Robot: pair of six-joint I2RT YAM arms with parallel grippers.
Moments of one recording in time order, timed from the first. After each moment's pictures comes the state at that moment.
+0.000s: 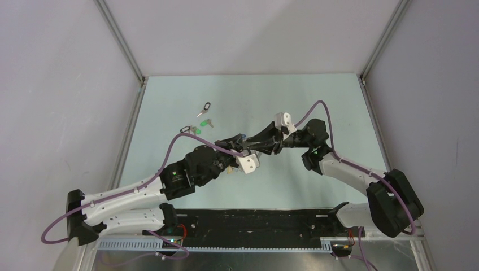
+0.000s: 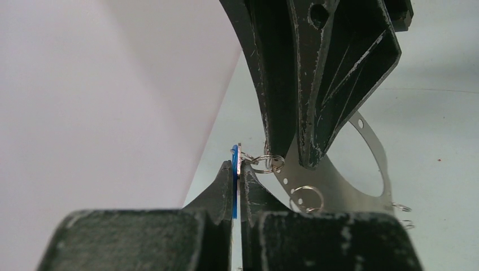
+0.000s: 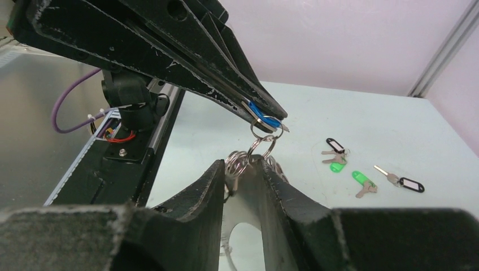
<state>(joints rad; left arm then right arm) -1.15 0.95 0.81 -0.01 -0.35 0.81 0.57 1.31 0.67 0.89 -1.04 0.08</state>
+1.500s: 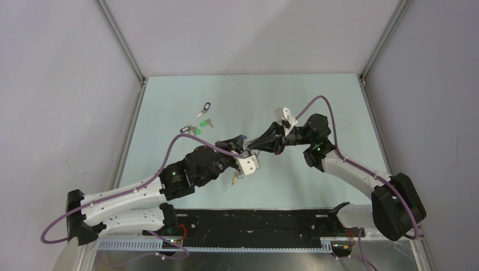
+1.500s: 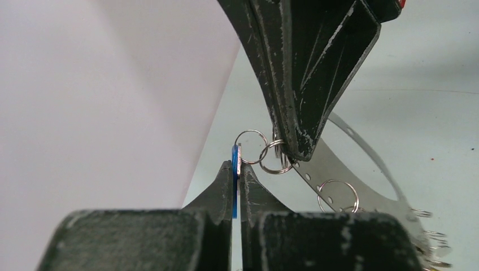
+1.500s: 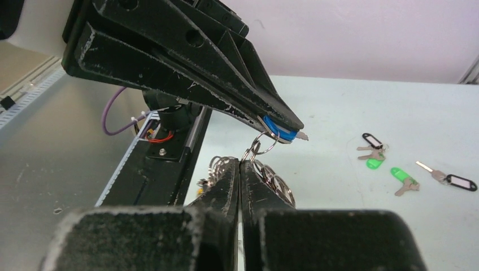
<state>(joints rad) -1.15 0.94 0.81 -0.02 -0.34 0.81 0.56 1.28 0.71 0.82 -1.13 0.20</state>
